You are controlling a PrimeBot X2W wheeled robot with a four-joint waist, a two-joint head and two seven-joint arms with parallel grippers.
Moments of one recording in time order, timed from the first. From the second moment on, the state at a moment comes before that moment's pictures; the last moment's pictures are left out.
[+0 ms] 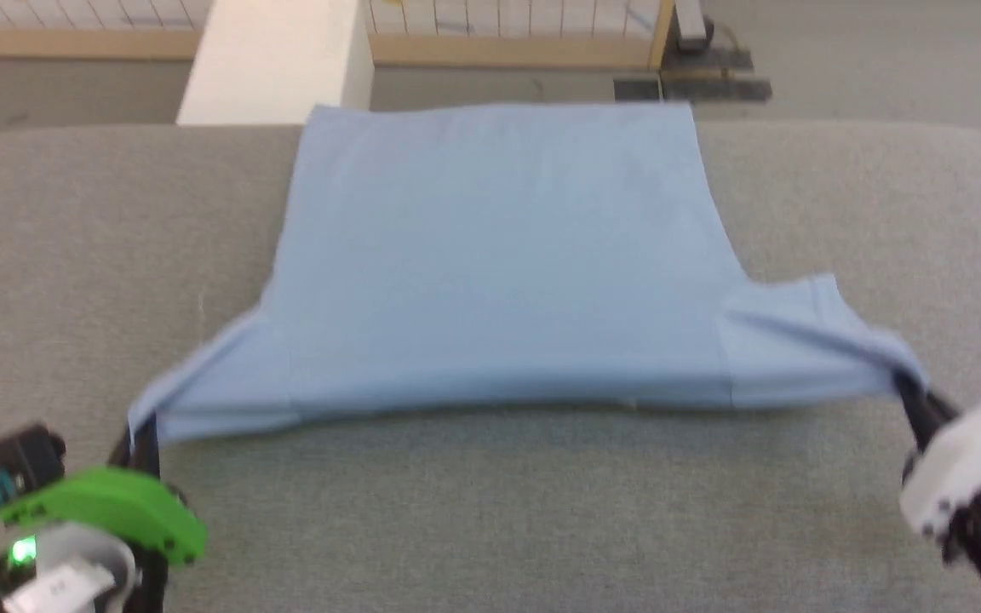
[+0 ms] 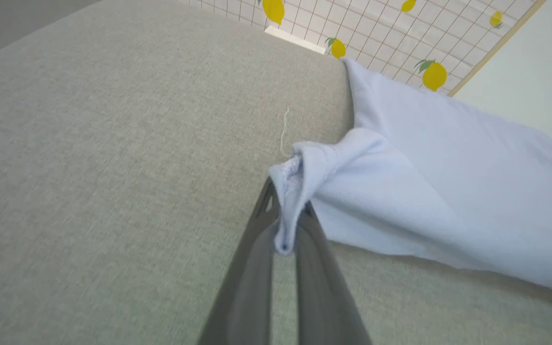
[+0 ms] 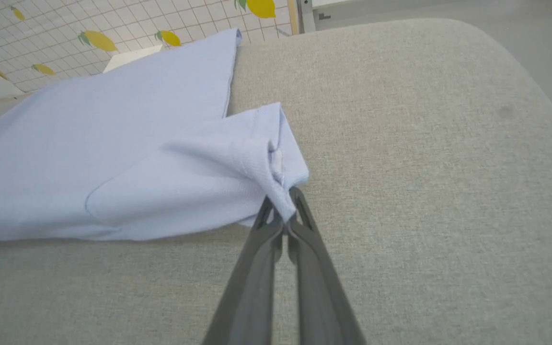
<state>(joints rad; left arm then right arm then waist) -0.03 0.24 0.08 0.03 -0.54 0.11 0.17 -0.10 -0.12 -0.25 -0.03 0.32 0.13 0.52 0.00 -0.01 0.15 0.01</state>
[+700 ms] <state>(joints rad) 0.26 0.22 0.08 -0.06 -0.51 0.23 0.22 0.31 -0.04 -0.36 0.00 0.42 0.13 0.75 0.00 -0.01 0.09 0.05</state>
